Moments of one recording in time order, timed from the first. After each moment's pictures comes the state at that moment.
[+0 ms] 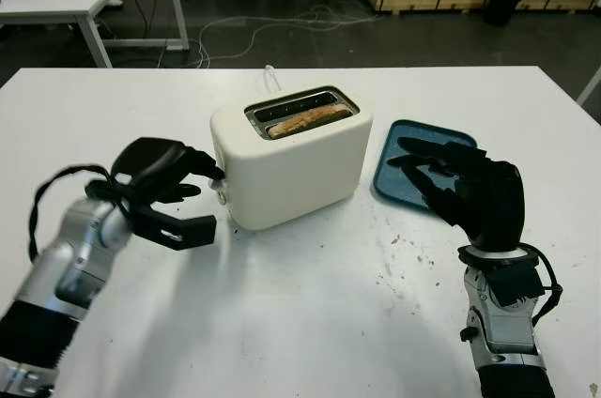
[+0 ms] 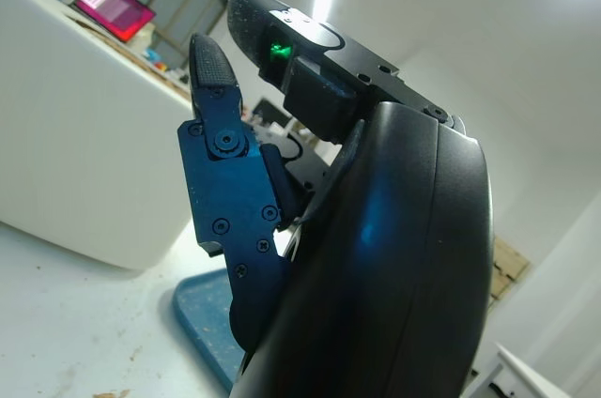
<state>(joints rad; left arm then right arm) -0.17 0.56 -0.23 0.06 0.73 -0.04 0.00 -0.06 -0.17 -0.11 0.10 0.02 -0.64 0.16</state>
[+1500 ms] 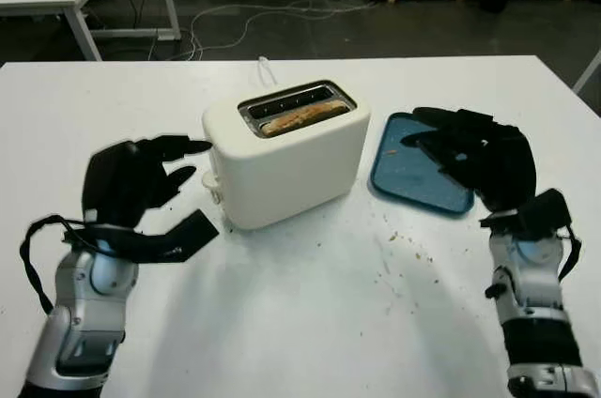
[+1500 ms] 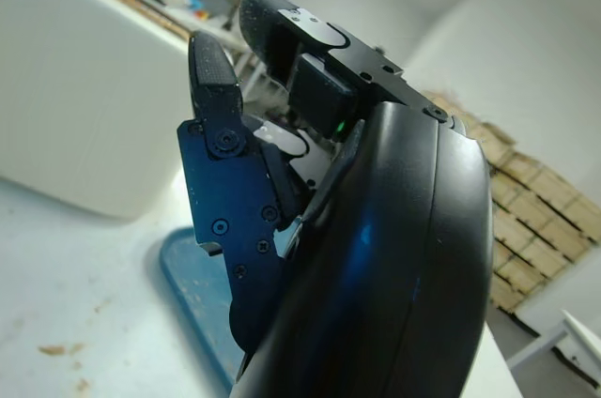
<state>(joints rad) -0.04 0.42 0.01 -0.43 0.58 0.11 0.00 -0.30 -0.35 -0.17 0.34 0.20 -0.38 0.39</state>
